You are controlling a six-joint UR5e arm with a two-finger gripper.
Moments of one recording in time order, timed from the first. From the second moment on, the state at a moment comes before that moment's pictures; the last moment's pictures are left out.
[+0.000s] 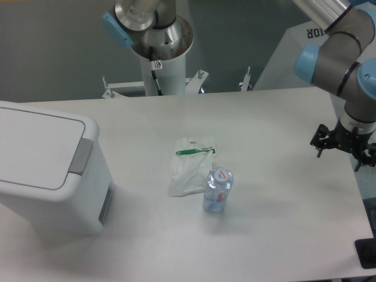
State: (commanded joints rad) arm 2.86 -2.13 -1.33 -1.10 1.54 1.37
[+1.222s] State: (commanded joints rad) arm 2.74 -1.89 -1.54 -1.12 1.34 1.18
